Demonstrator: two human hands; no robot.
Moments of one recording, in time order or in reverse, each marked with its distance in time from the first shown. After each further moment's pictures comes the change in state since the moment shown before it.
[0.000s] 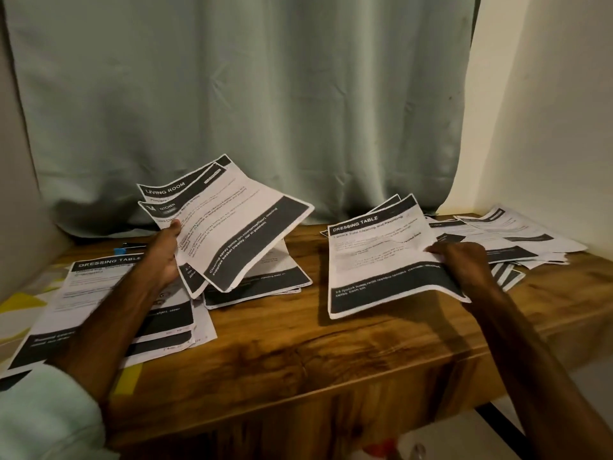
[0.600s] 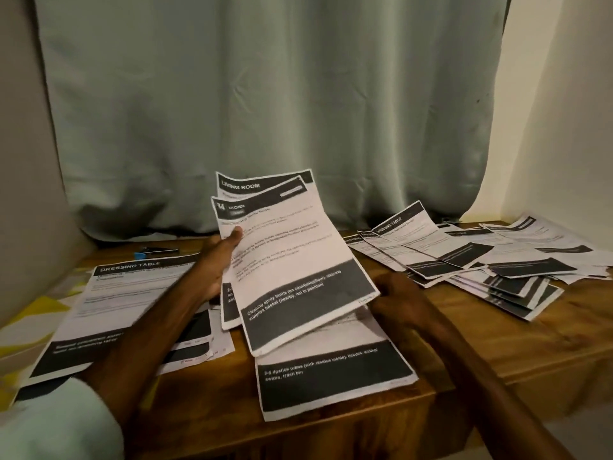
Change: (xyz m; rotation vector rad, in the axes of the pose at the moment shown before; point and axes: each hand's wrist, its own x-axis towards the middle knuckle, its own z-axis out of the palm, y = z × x) left_hand -0.019 -0.018 0.034 0.232 -0.139 0.060; right_hand -0.029 0.014 0.113 -0.335 -0.513 -0.222
